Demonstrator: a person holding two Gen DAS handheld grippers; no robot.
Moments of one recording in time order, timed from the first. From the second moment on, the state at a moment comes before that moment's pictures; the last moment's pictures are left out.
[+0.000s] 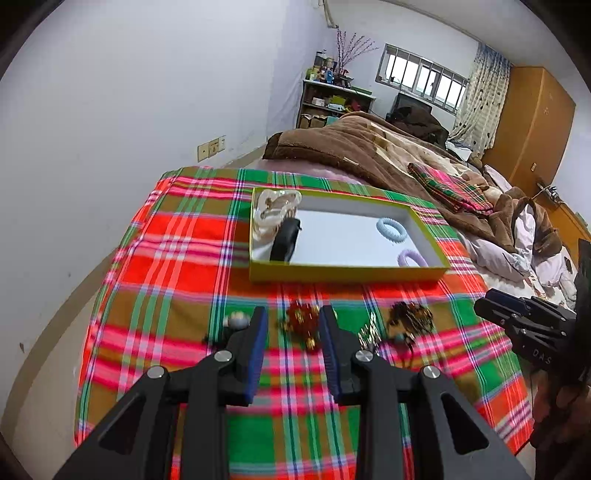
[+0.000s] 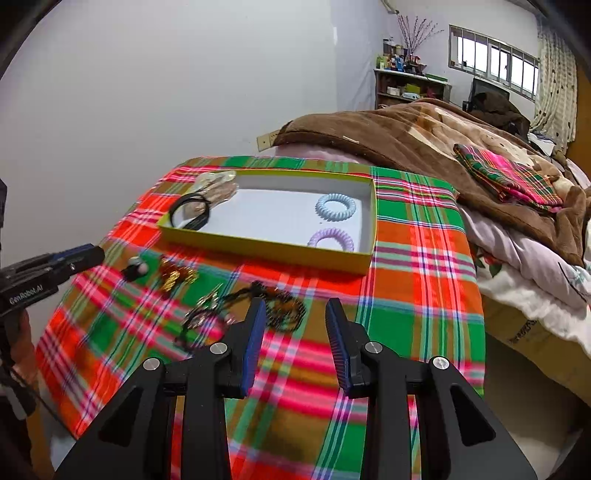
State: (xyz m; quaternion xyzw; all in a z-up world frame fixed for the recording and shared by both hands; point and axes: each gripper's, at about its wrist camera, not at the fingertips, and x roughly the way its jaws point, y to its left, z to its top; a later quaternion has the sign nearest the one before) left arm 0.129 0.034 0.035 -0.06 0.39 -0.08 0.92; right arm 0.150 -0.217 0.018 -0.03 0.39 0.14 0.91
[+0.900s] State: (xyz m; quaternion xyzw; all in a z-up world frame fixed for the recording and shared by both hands) left arm 0.051 0.025 0.024 -0.07 0.39 -0.06 0.92; right arm 0.088 -0.210 0.013 -0.03 0.40 0.17 0.90
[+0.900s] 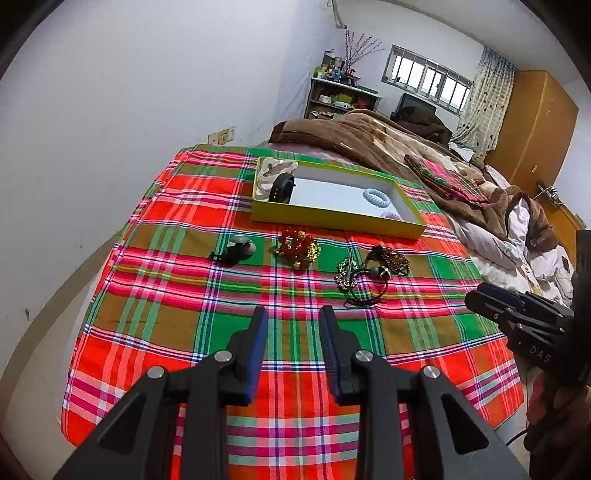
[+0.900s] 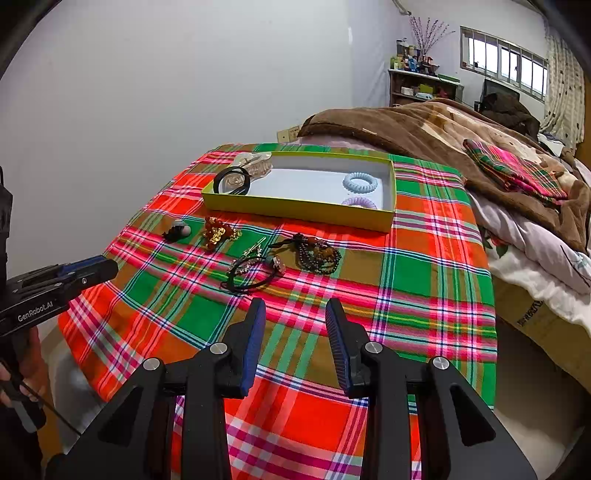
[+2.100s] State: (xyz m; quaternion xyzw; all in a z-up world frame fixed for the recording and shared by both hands) left arm 0.162 0.062 -0.031 -0.03 0.42 -0.06 0.90; right arm 0.181 -0.206 -0.033 -0.05 0.43 0.19 0.88
